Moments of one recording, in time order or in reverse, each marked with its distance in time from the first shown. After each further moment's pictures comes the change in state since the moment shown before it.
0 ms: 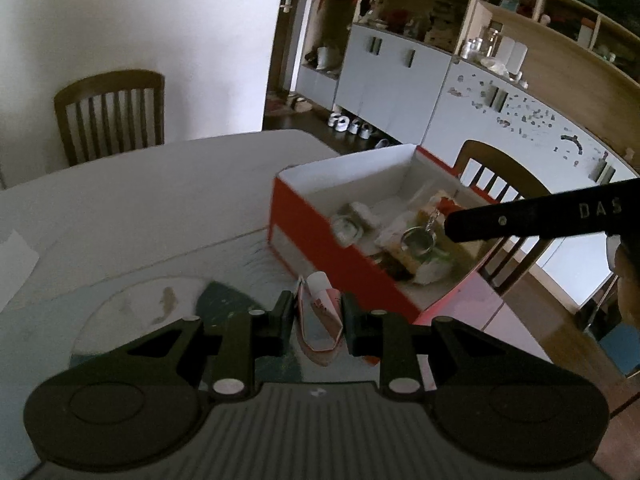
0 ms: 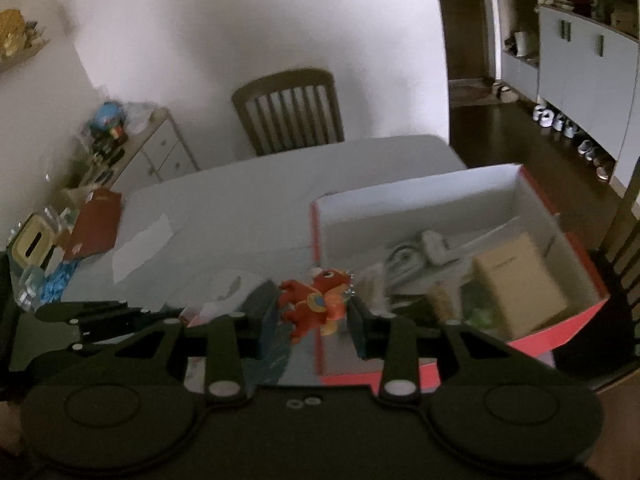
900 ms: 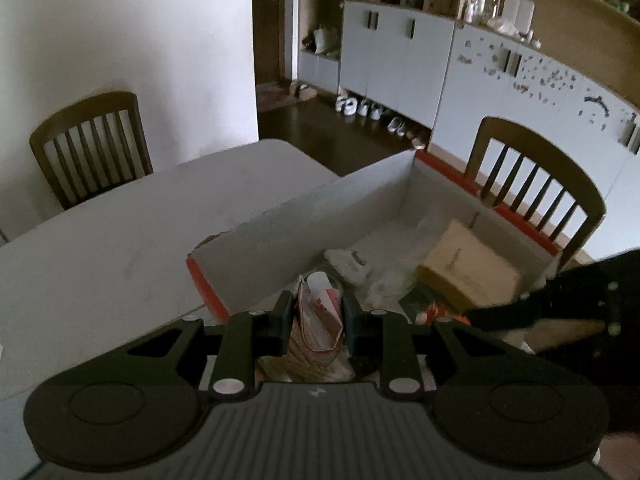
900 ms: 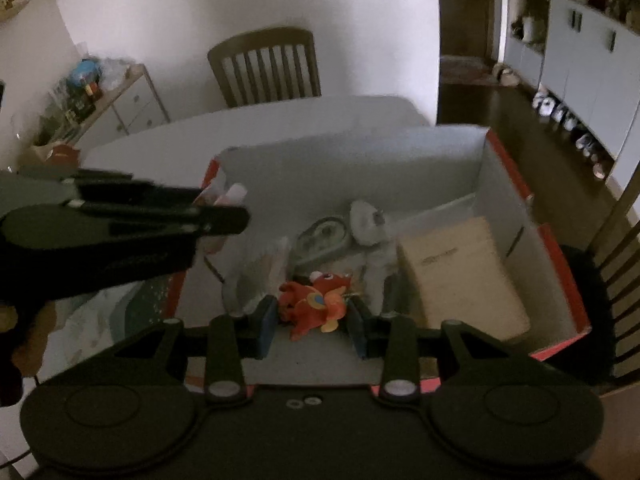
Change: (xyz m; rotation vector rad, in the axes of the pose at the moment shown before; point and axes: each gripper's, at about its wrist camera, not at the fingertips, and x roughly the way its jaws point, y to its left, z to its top) left arm 0.121 -0.072 0.077 0.103 0.073 0.101; right arm 0.069 -0.077 -0.008 -0.083 0.148 -0.010
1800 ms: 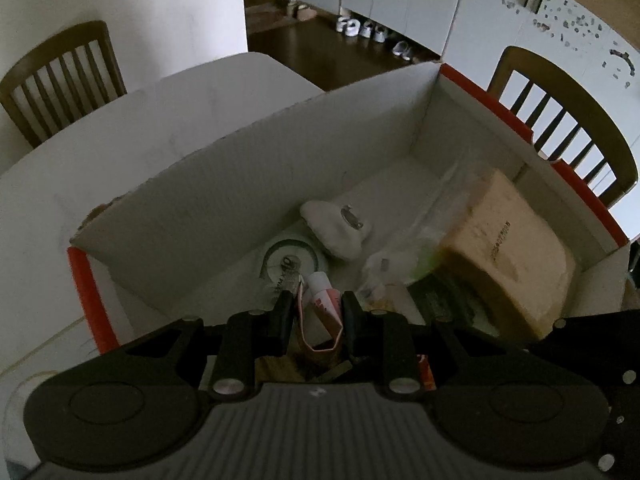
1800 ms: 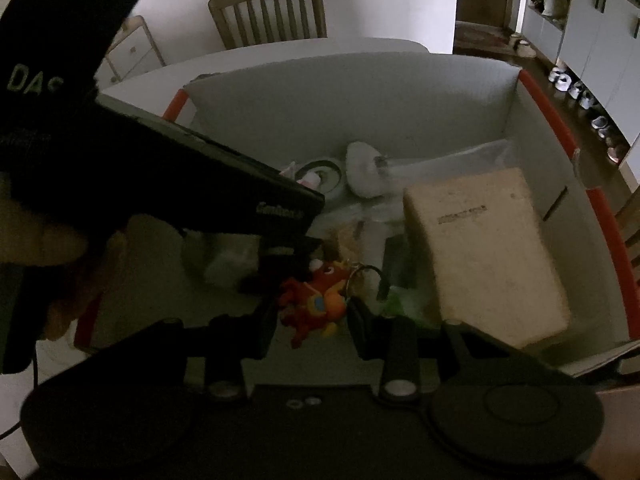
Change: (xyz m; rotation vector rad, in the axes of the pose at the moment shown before) left arm 0.103 -0.019 0.011 -0.012 0.254 -0.009; right arm 0.040 -0.016 -0.009 -0.040 0.116 -0.007
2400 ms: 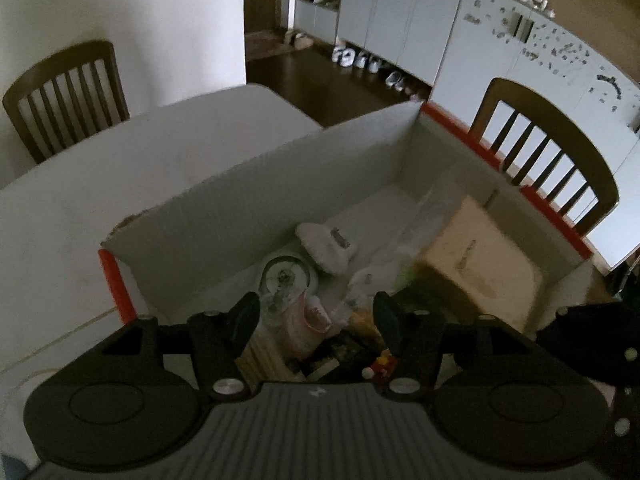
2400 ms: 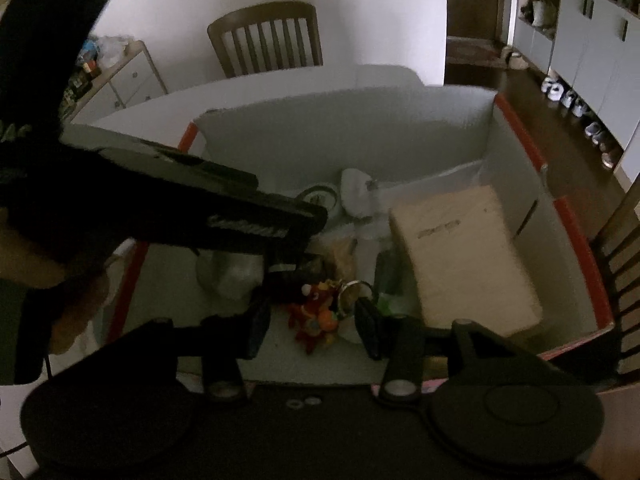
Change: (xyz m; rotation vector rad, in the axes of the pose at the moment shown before) left arm -0.038 0.000 -0.008 -0.016 -0.109 -0.027; right arm -0.036 0.000 -0.003 0.018 -0.077 0.001
